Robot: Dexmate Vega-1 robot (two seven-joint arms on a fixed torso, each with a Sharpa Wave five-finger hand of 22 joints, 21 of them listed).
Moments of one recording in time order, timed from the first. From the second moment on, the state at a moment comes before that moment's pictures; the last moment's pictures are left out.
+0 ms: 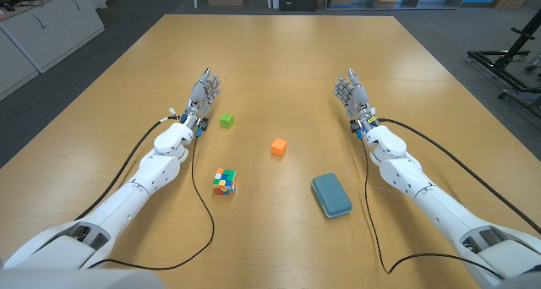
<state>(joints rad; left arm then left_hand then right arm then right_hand) 0.87 0.52 0.37 -1.34 -0.64 -0.29 -0.01 0.02 -0.07 0.47 -0.10 0.19 0.11 0.05 0.20 0.19 0.09 0.05 0.20 0.22 0.02 -0.02 0.19 0.18 0.01 -0.03 0.20 0.17 -0.86 -0.53 -0.36 -1.33 0.65 0.30 0.03 0.13 -0.02 0.33 -0.08 0.19 0.01 0.12 0.20 0.20 0.09 0.13 0.20 0.29 -0.02 0.11 0.20 0.32 -0.06 0.03 0.69 0.17</state>
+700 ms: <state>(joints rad) 0.94 0.55 0.35 -1.42 -0.64 -0.32 0.01 0.02 -0.07 0.48 -0.11 0.19 0.15 0.04 0.22 0.19 0.13 0.04 0.21 0.21 0.05 -0.03 0.20 0.18 0.03 -0.03 0.20 0.17 -0.92 -0.55 -0.36 -1.42 0.59 0.33 -0.03 0.15 0.00 0.34 -0.09 0.19 0.05 0.12 0.20 0.20 0.12 0.11 0.21 0.27 0.02 0.10 0.21 0.31 -0.02 0.02 0.69 0.17</state>
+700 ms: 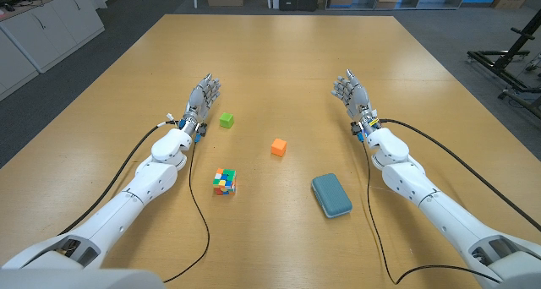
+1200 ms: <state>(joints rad) 0.99 0.57 0.33 -1.47 -0.64 -0.34 0.03 0.03 -0.06 0.48 -0.11 0.19 0.19 0.05 0.23 0.19 0.16 0.05 0.22 0.21 0.08 -0.04 0.20 0.18 0.06 -0.04 0.20 0.17 -0.98 -0.57 -0.37 -1.52 0.50 0.35 -0.10 0.18 0.02 0.35 -0.10 0.19 0.08 0.12 0.21 0.20 0.14 0.10 0.22 0.25 0.06 0.10 0.23 0.30 0.01 0.02 0.69 0.17</state>
